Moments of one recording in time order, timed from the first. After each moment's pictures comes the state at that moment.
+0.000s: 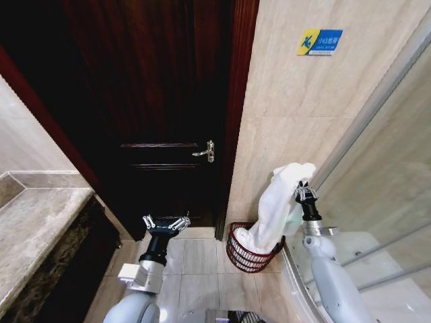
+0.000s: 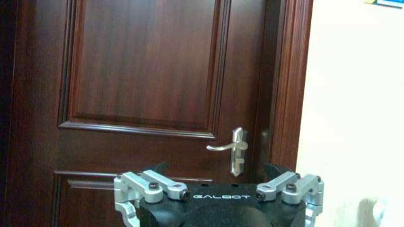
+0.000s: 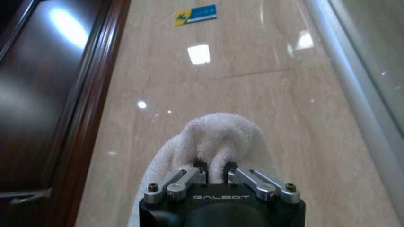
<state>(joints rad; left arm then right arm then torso) 1.87 -1.61 -0.44 -2.48 0.01 0.03 0.05 -1.06 1.23 0.66 1.31 0.70 0.74 -0.62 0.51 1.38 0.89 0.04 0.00</state>
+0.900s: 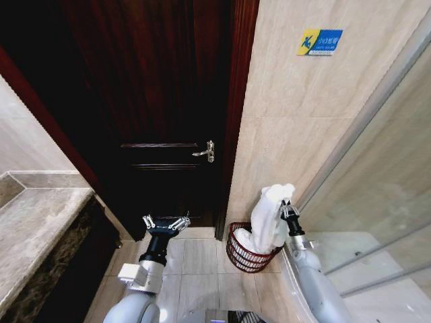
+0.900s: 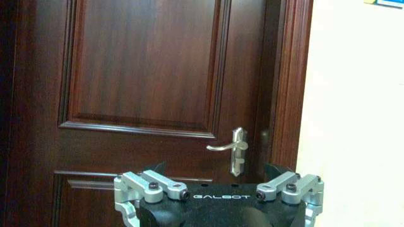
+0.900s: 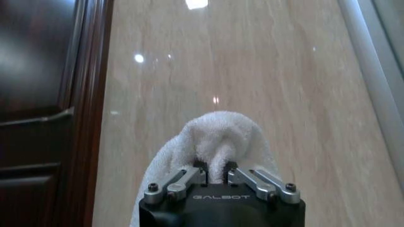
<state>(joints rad) 1.87 -1.61 -0.44 -2.48 0.01 0.03 0.05 -1.01 1.29 0.61 0.96 0.68 0.83 -0.72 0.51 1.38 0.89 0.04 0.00</state>
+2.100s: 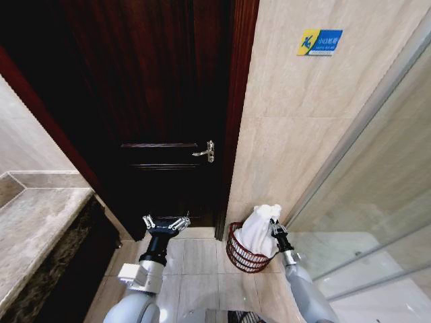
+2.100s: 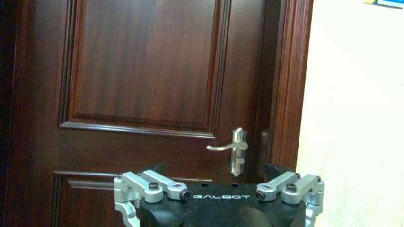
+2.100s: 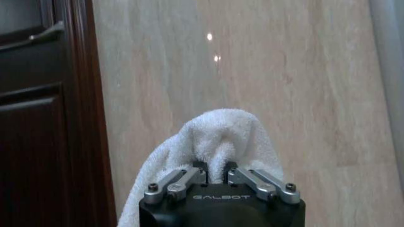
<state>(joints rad) 1.87 -1.61 -0.44 -2.48 0.01 0.03 0.05 -0.93 1.34 0.61 0.61 0.57 0.82 -0.74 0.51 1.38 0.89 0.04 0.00</state>
